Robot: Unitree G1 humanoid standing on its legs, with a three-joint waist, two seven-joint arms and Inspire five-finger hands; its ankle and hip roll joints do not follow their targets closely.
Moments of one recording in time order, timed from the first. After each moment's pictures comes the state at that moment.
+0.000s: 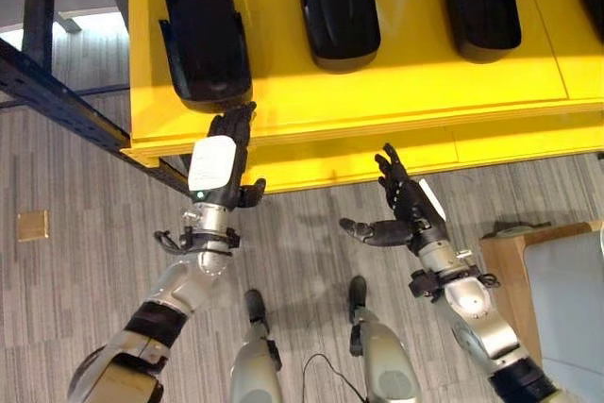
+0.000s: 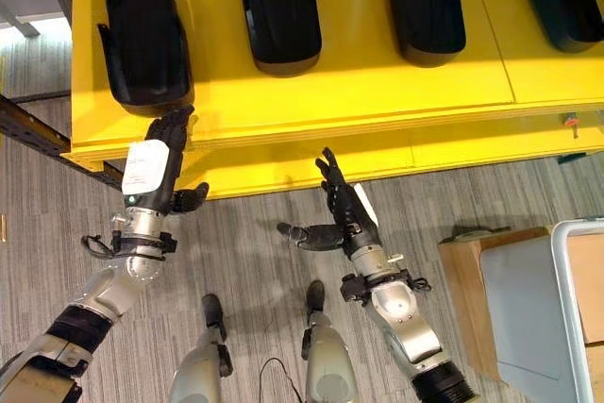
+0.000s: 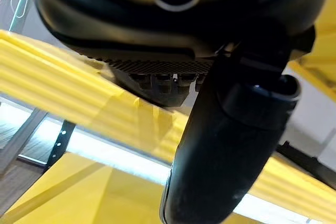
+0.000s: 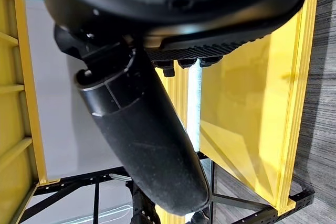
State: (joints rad) left arm -0.42 0.58 -0.33 0.37 0.56 -0.09 0.56; right arm -0.13 -0.46 0.34 -0.03 0.40 -0.21 -0.09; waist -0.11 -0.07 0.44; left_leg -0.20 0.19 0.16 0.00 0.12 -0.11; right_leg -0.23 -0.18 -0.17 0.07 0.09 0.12
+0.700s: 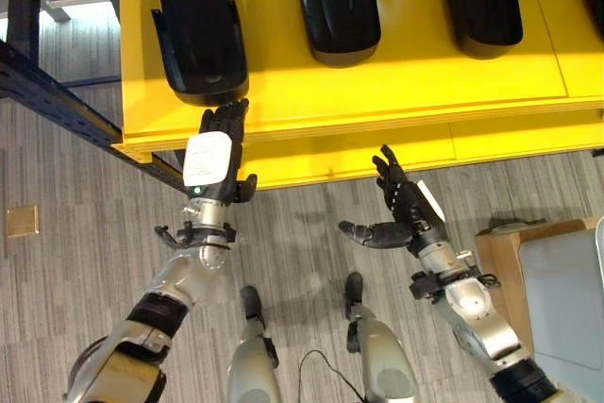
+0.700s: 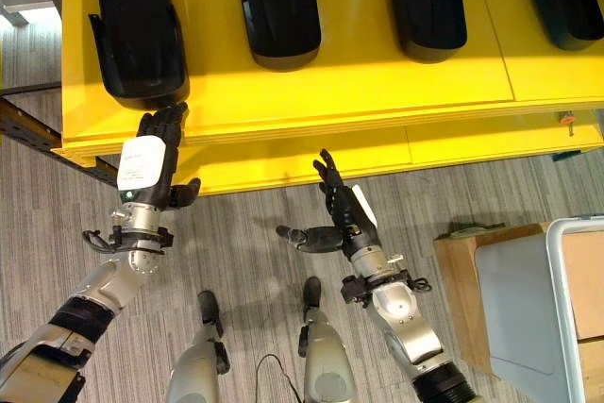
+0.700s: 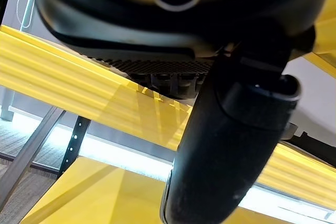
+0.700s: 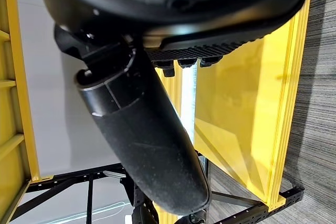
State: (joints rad) left arm -0.49 0.58 -0.35 0.46 0.60 -0.07 0.60; right arm -0.13 -0.46 0.34 -0.03 0.40 -0.21 -0.07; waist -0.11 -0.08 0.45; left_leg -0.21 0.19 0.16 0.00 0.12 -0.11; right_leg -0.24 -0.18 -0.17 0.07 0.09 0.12
